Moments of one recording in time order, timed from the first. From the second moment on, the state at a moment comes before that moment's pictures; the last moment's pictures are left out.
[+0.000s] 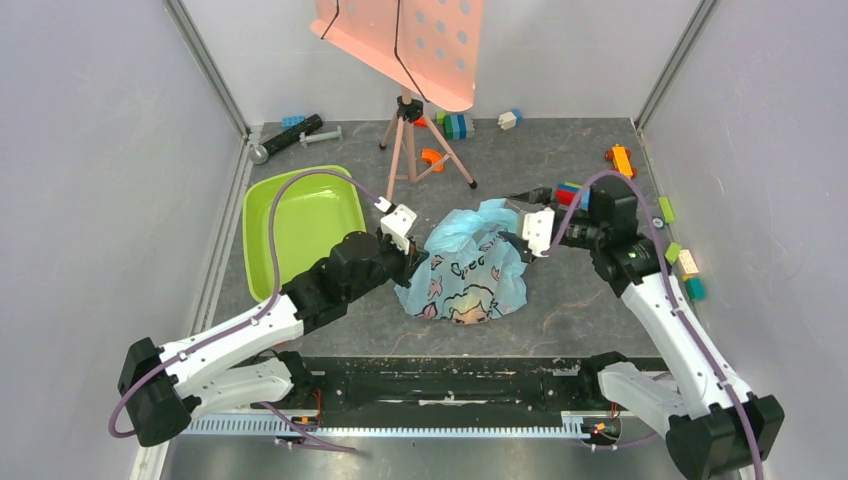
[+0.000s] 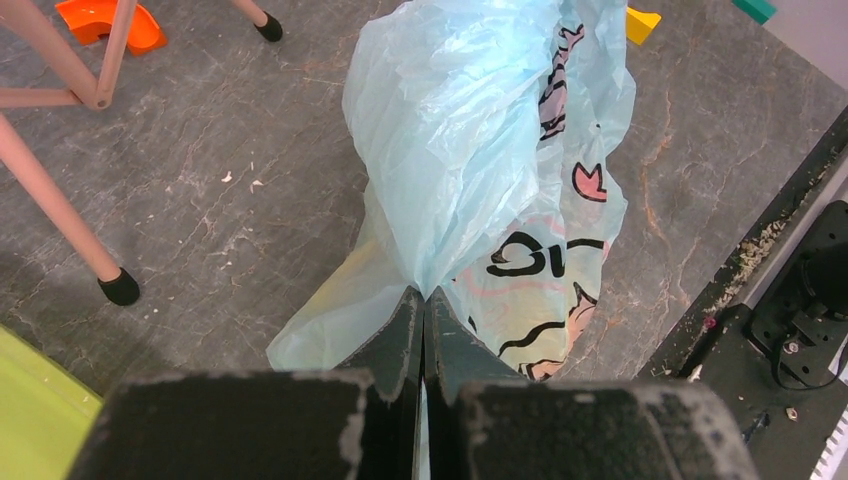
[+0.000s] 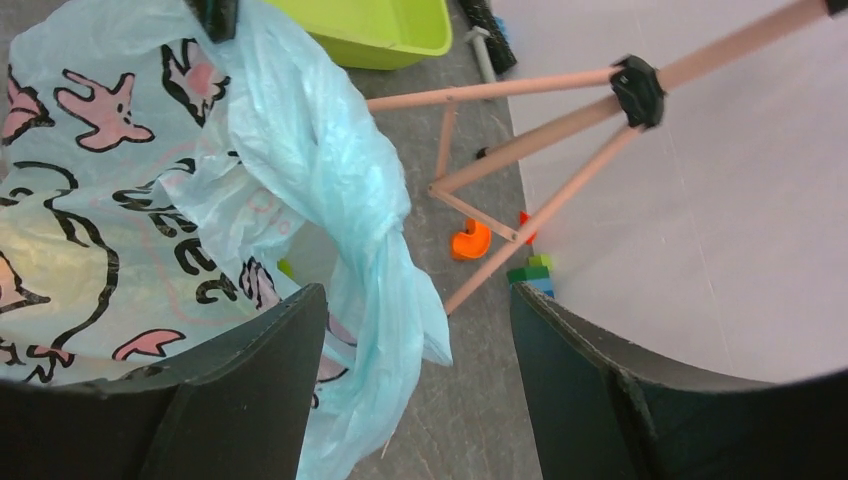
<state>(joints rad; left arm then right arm) -0.90 1.00 0.72 -0.04 -0.09 -0.17 0.24 0.95 0.90 -0.28 -0.90 -1.05</state>
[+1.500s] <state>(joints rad) -0.87 0.85 0.66 -0.05 -0.21 -0.18 0.38 0.96 0.75 0.01 -0.21 -0.44</state>
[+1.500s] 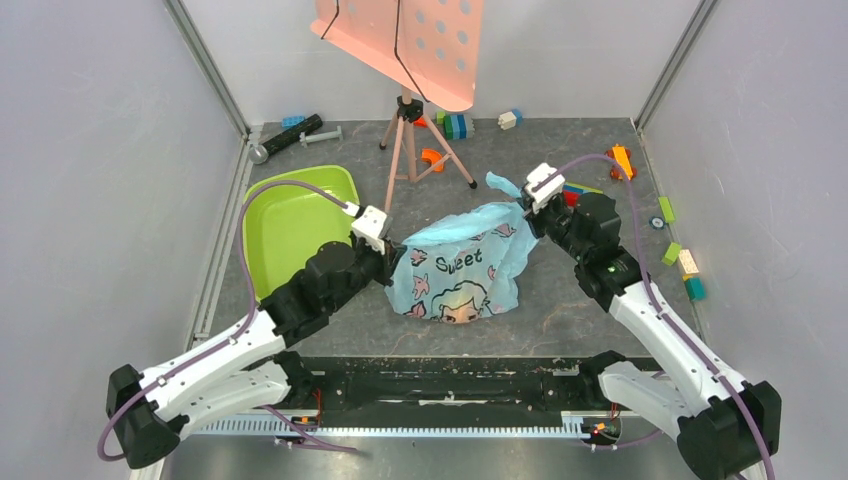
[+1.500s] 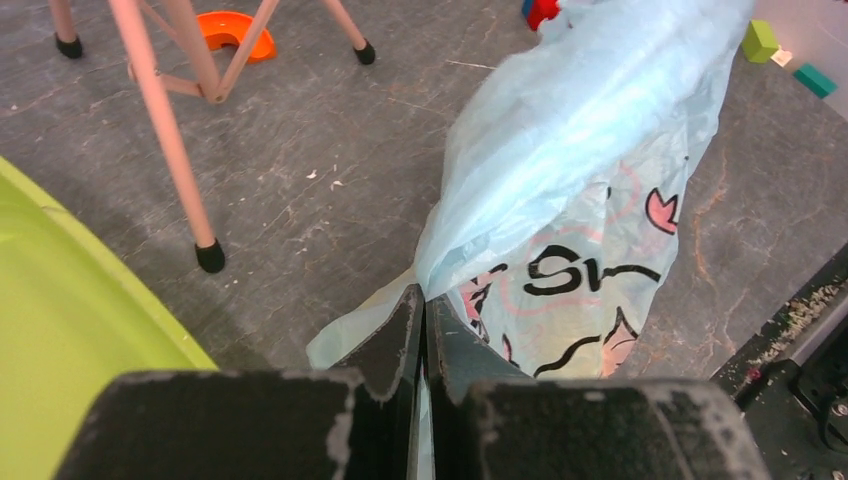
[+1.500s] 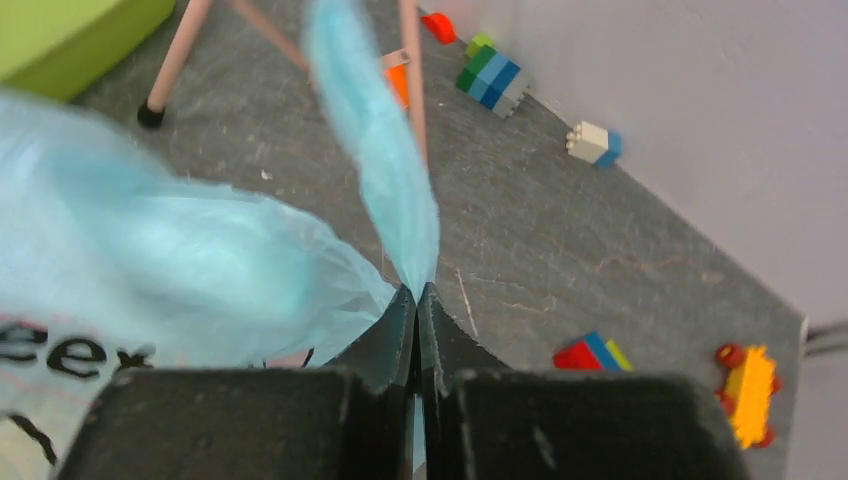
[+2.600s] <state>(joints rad) -0.92 1.19 1.22 -0.34 0.12 0.05 0.38 0.85 0.63 0.21 -0.33 0.41</state>
